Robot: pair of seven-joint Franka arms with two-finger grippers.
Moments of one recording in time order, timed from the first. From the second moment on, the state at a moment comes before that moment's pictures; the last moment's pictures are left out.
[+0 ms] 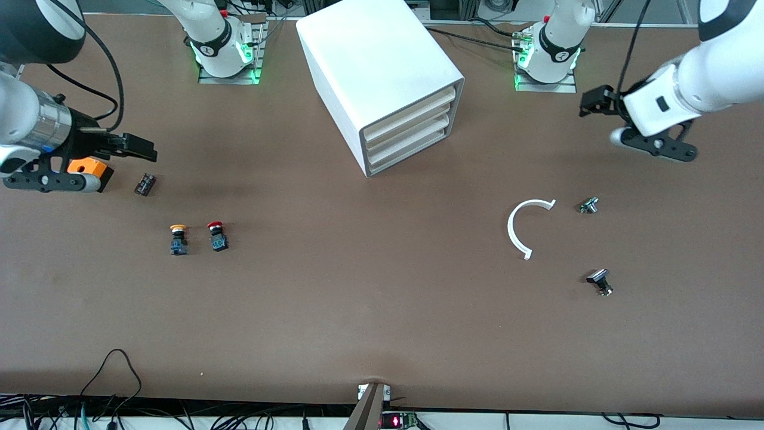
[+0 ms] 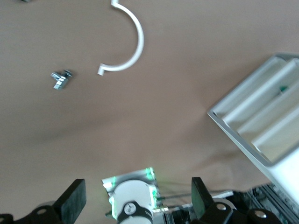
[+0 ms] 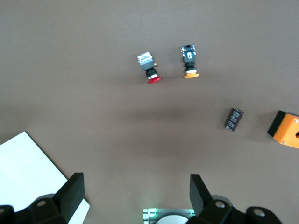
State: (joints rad) left arm -0.05 0.01 -0.11 -1.65 -0.16 1.30 0.07; right arm 0.00 0.16 0.10 -1.54 0.05 1.50 0.14
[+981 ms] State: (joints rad) left arm -0.03 0.51 -0.13 -1.64 -0.81 1.33 0.70; right arm 0.14 0.23 0.10 -1.54 0.07 1.60 0.23
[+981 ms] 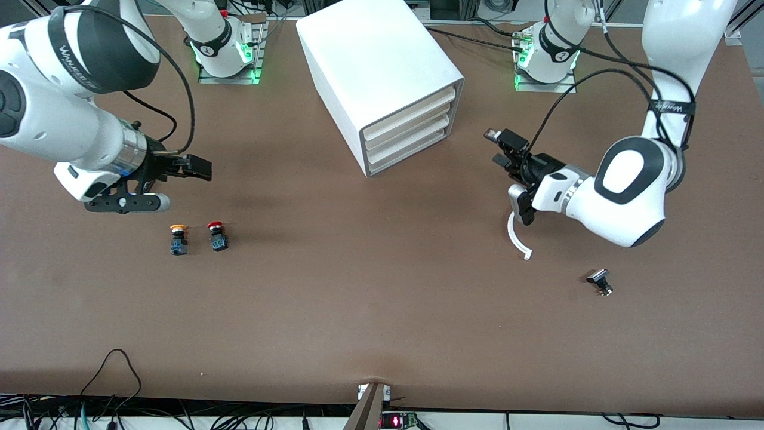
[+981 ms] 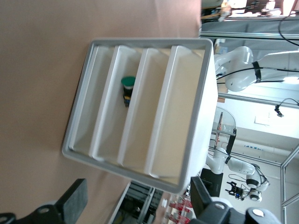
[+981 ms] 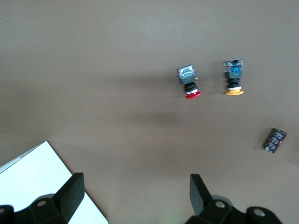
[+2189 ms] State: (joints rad) left arm -0.15 0.70 -0.14 -1.94 -1.06 1.60 1.31; right arm 0.30 0.29 0.10 -1.52 0.07 1.67 0.47
